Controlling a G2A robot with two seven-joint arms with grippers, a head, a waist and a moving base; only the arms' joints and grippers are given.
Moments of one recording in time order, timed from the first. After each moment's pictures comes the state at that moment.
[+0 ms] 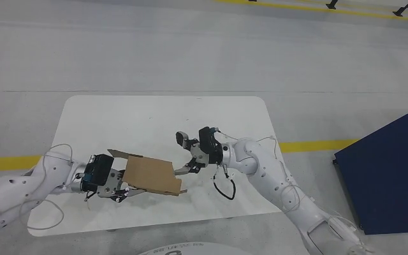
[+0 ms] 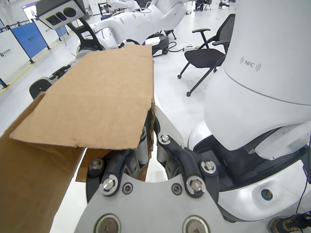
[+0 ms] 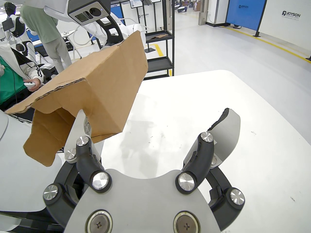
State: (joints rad) left arm 0.74 -0.65 -0.17 -1.56 1.39 -0.87 0.95; right arm -1.30 -0.96 0.98 -1.58 -0.83 -0.99 0.01
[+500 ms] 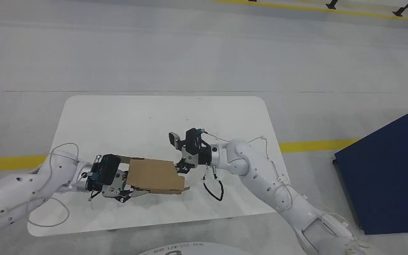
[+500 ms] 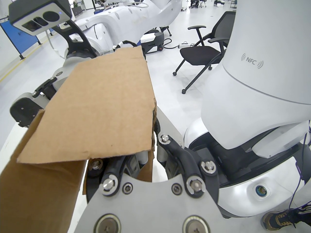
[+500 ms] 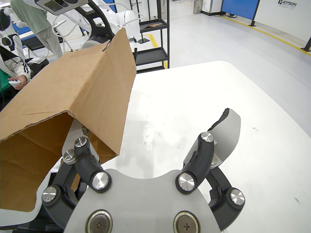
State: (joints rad) left arm 0.74 -0.69 -0.17 -1.54 1.38 -0.90 0.92; right arm -1.27 -0.99 0.91 -1.58 -0.87 -0.87 0.04
